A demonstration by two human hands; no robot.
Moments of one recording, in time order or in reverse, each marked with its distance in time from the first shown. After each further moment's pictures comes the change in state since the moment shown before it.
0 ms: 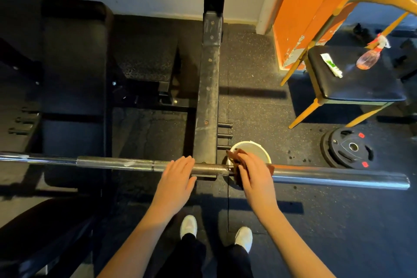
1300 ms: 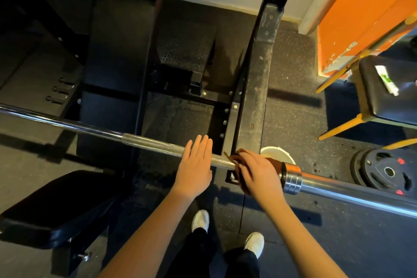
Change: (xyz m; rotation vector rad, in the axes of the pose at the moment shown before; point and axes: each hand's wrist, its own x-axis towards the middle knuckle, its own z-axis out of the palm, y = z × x) left_hand 0.023 -0.057 -0.017 0.365 -0.129 -0.098; right_hand 0.050 -0.038 0.073 -0.261 -0.145 -0.260
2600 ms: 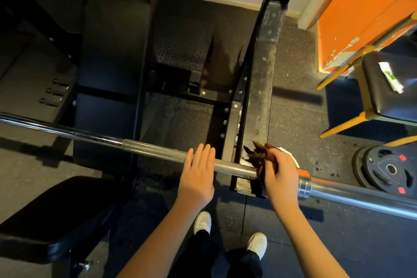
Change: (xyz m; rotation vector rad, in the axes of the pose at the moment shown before) left_hand 0.006 -0.005 0.006 -0.011 -0.017 0.020; right_hand 0.015 0.000 -0.014 0.279 0.283 0.315
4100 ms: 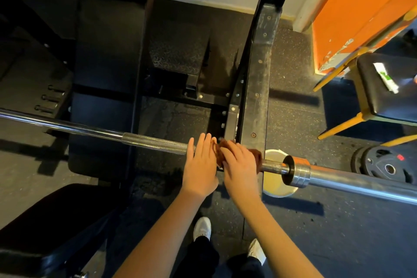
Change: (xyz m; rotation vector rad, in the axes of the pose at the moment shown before) left_hand 0.034 0.007 -0.015 0.164 0.005 -0.033; right_hand 0.003 -0.039 0.059 -0.345 -0.122 -0.300
